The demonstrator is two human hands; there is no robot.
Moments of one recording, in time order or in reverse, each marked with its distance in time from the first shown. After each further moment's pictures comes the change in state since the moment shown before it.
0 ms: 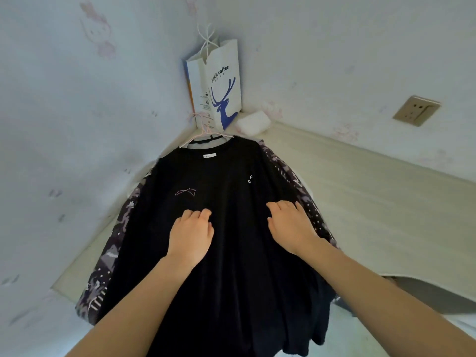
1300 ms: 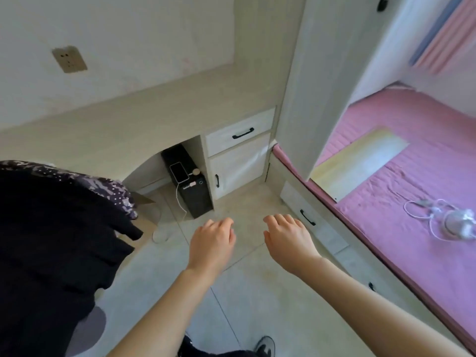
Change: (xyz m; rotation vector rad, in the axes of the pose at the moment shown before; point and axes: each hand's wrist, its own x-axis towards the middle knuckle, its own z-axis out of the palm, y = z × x) left_hand -0.456 0.383 0.029 -0.224 -0.230 1.029; right_hand -0.691 0.032 0.095 0.100 0.159 0.966
